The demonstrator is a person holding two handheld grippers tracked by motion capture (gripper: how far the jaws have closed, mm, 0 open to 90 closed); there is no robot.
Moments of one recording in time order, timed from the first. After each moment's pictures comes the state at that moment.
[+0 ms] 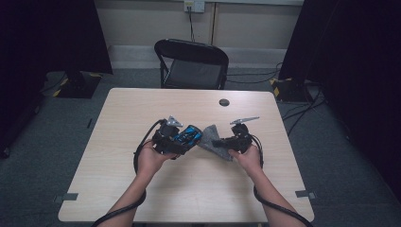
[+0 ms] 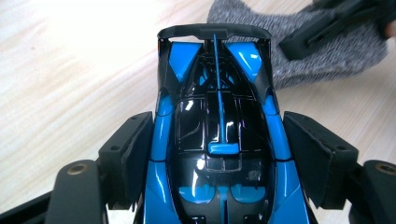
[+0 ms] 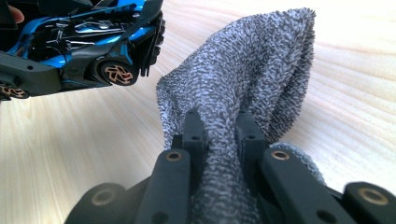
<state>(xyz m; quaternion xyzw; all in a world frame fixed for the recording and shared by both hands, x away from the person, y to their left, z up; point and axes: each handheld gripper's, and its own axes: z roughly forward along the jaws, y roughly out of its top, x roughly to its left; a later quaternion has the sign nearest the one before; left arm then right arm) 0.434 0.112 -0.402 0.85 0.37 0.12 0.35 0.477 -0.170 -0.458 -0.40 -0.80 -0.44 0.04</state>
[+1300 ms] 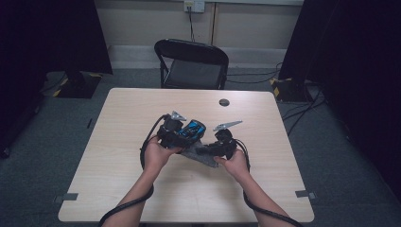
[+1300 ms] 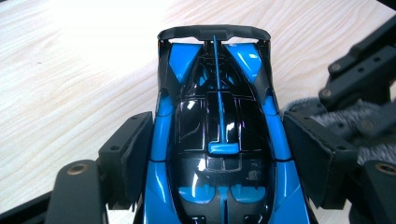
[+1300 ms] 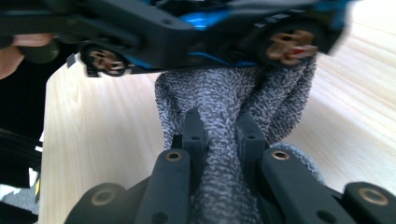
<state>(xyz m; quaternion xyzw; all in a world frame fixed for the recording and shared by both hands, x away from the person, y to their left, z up) 0.449 0.100 -0.404 0.84 0.39 0.12 0.36 0.456 -0.119 -0.457 -0.33 -0.82 -0.46 0.08</state>
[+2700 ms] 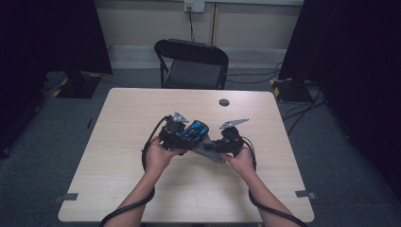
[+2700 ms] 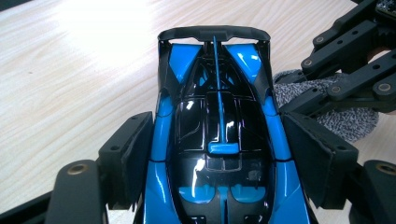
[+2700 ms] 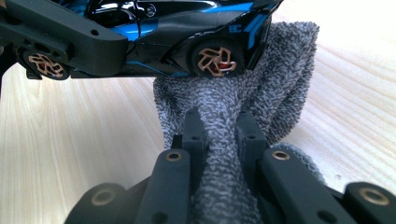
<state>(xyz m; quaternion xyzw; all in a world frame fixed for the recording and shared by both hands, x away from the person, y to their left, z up) 0.440 0.093 -0.398 0.84 0.38 0.12 0.37 0.461 -0.139 -0.451 -0.33 -0.83 -0.44 0.01</state>
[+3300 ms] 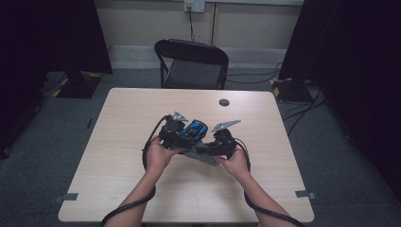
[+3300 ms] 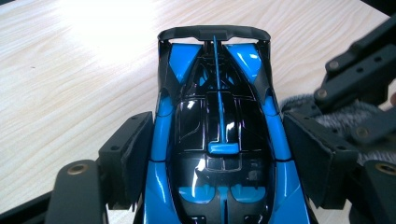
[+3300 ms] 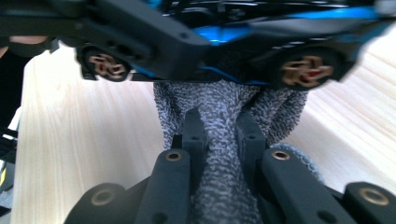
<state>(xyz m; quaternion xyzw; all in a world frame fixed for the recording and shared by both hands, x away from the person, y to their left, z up) 0.447 0.094 -0.403 0.84 0.39 0.12 0.37 0.452 -0.115 -0.449 -0.30 -0.84 -0.45 0.03</state>
